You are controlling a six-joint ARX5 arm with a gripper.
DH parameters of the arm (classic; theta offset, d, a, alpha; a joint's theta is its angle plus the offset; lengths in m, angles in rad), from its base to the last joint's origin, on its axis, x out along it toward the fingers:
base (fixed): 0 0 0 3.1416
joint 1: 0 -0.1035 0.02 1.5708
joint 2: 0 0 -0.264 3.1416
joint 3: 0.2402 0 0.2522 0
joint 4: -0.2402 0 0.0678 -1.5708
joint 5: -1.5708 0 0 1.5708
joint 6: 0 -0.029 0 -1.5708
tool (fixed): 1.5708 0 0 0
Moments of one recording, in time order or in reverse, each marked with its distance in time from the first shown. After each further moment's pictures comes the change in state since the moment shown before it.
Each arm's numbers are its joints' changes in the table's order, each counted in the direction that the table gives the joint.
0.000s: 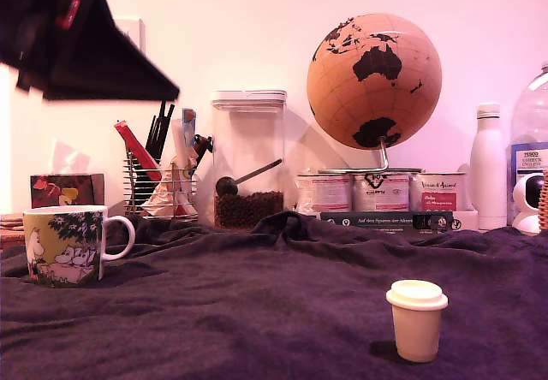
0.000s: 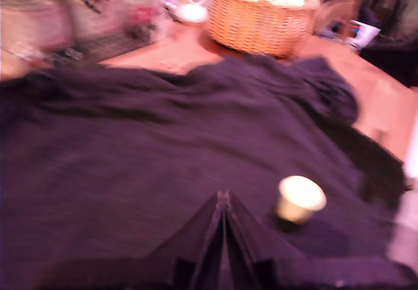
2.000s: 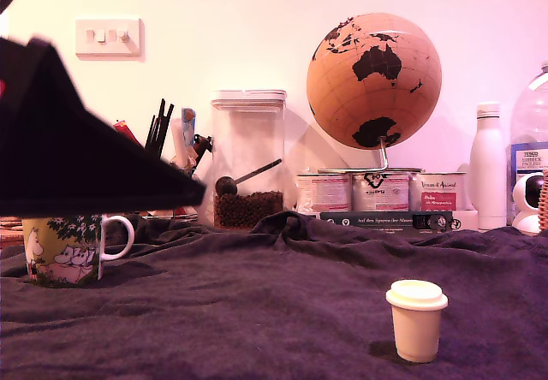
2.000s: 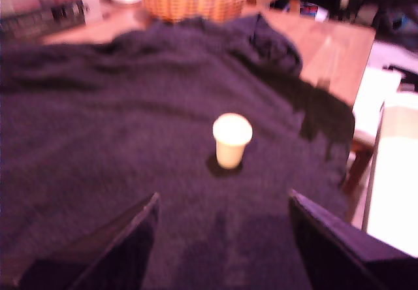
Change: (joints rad) arm 0.262 0.119 -0.263 0.408 0.181 0.000
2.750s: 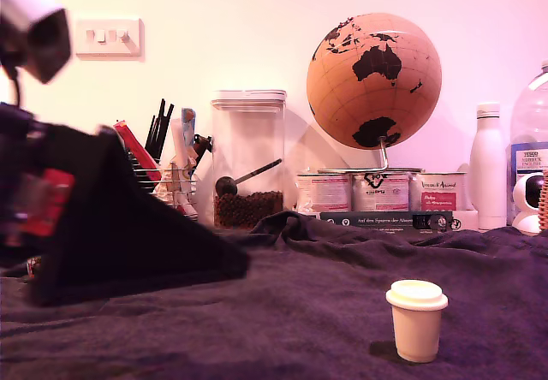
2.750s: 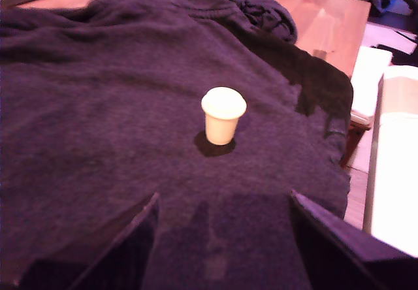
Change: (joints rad) arm 0.001 0.276 0.037 0.188 -0.054 -0.009
